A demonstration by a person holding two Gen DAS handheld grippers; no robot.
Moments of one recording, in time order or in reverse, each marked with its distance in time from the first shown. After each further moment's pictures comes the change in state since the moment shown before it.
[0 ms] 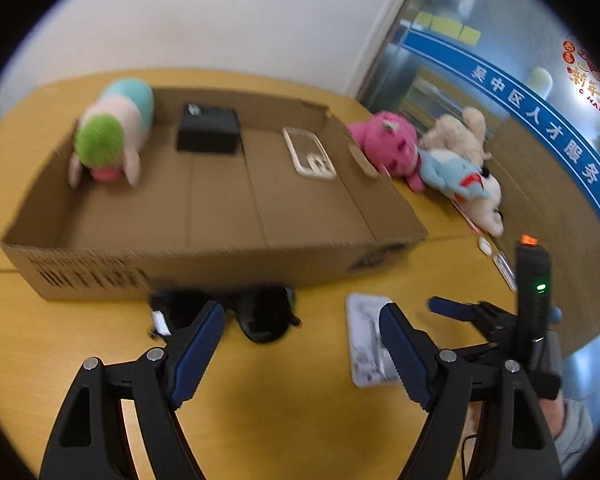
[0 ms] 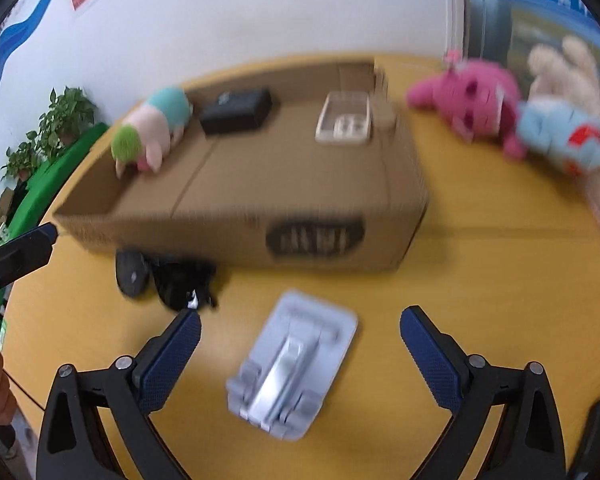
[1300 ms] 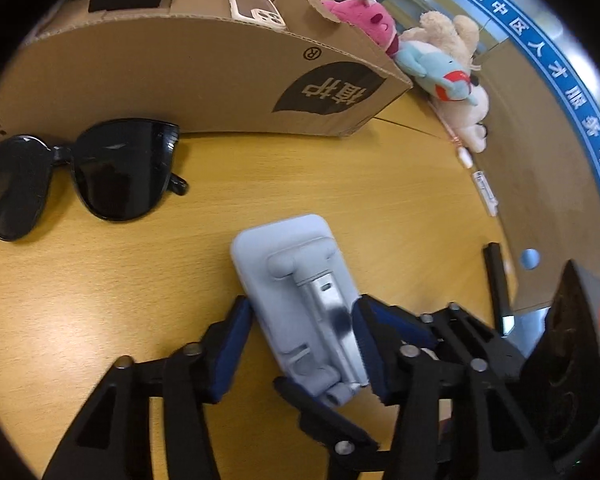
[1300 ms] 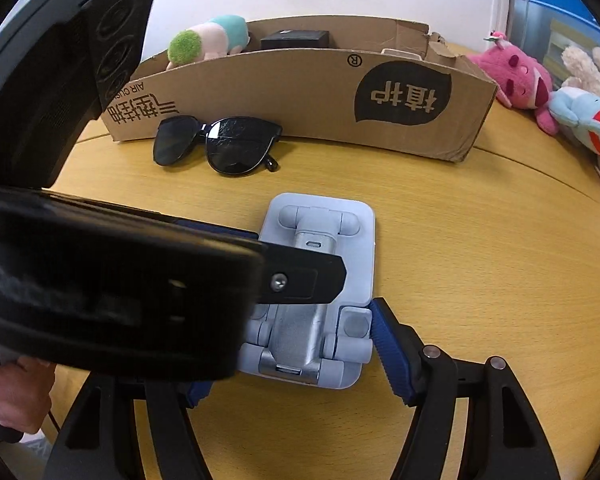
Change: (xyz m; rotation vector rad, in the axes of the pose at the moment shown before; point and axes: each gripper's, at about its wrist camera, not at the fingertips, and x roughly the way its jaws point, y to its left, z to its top) left arm 0.091 -0.038 -0.056 -0.051 0.332 -0.152; right arm 0.000 0.050 -0.088 -0.145 0.009 0.004
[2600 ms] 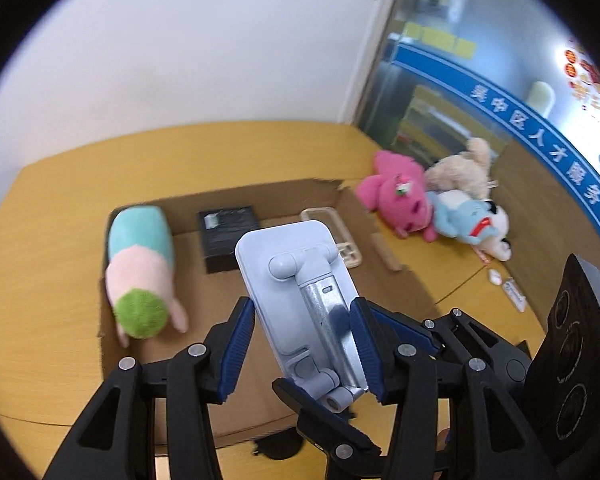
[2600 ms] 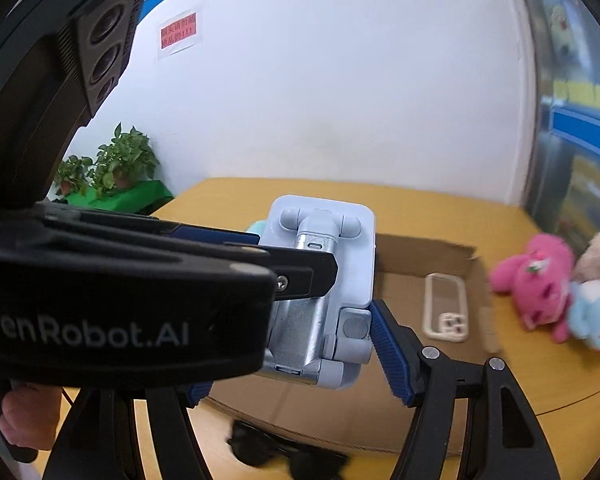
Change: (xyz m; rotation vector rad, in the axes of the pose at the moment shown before) left arm -0.196 0.048 0.182 0.176 -0.321 0.234; right arm -0.043 0.079 0.248 -0.046 -0.387 0.071
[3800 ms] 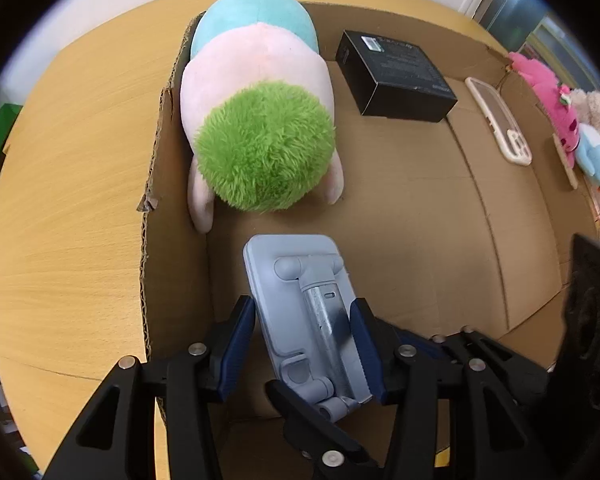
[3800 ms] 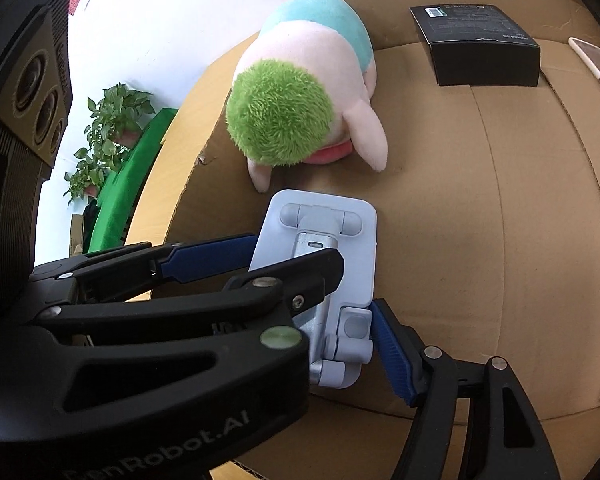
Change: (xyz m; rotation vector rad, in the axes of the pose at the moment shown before) left arm 0.112 0.126 -0.063 -0.117 0.435 0.241; right arm 0.193 0.048 -0.094 0.408 0.504 0.278
